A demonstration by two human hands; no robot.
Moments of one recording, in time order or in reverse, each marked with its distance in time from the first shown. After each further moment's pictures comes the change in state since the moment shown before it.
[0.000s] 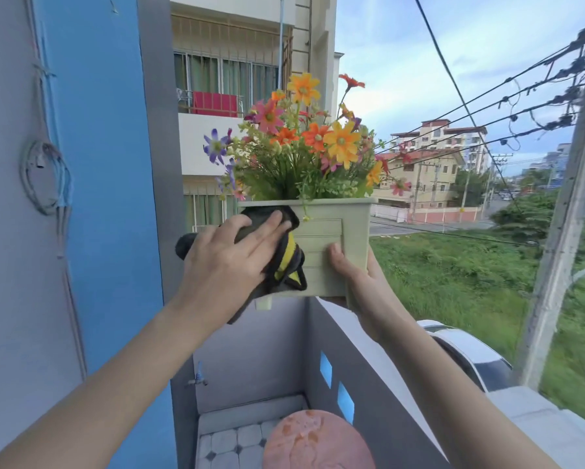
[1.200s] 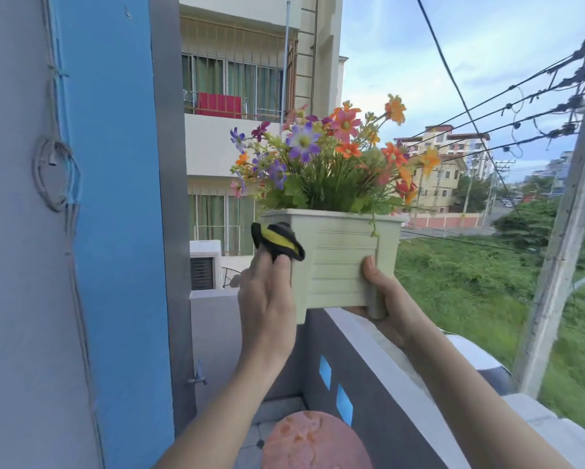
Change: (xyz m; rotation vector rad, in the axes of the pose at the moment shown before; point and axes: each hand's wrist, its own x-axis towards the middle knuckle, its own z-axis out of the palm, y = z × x) left_hand 0.018 0.084 -0.031 -1.010 0.124 -1.134; right_hand -0.005 0.004 -0.035 0.123 -0.096 0.184
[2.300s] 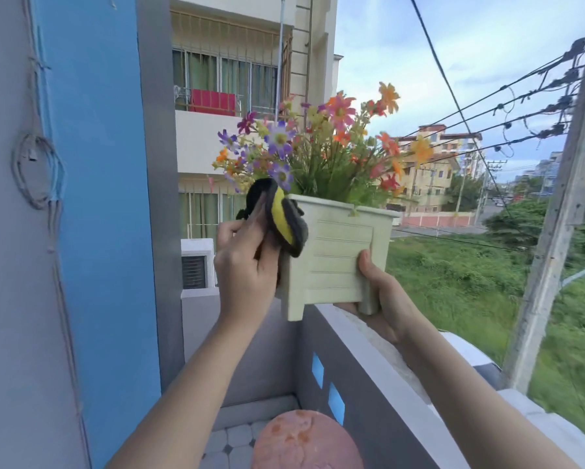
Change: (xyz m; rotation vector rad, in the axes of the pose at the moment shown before) left_hand 0.044 -0.018 0.008 0.164 0.137 0.426; right_hand 0.003 -0.005 -0.006 0.116 -0.036 0.061
